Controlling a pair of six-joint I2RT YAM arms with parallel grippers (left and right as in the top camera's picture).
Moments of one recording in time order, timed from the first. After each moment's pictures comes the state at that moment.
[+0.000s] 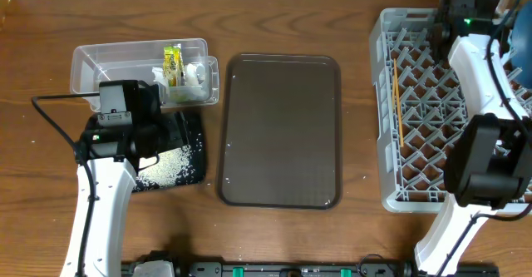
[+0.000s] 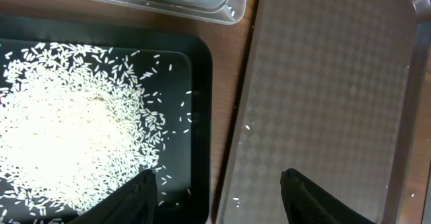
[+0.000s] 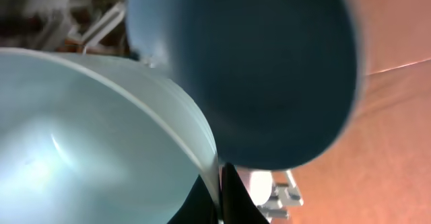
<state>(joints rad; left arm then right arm) 0.10 1.24 0.97 -0.84 0.30 -0.20 -0.09 2.09 1.77 -0.74 1.05 0.00</state>
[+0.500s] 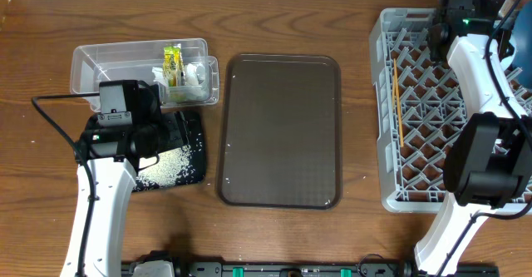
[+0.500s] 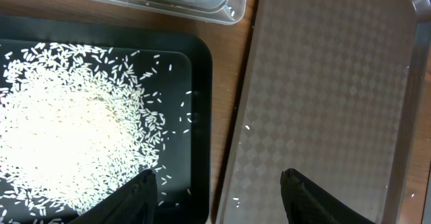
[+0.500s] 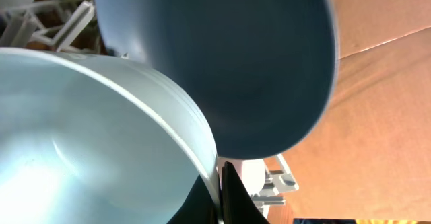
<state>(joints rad) 0.10 1.24 0.97 -0.84 0.30 -0.20 -0.09 2.09 1.77 -0.74 1.14 0.07</state>
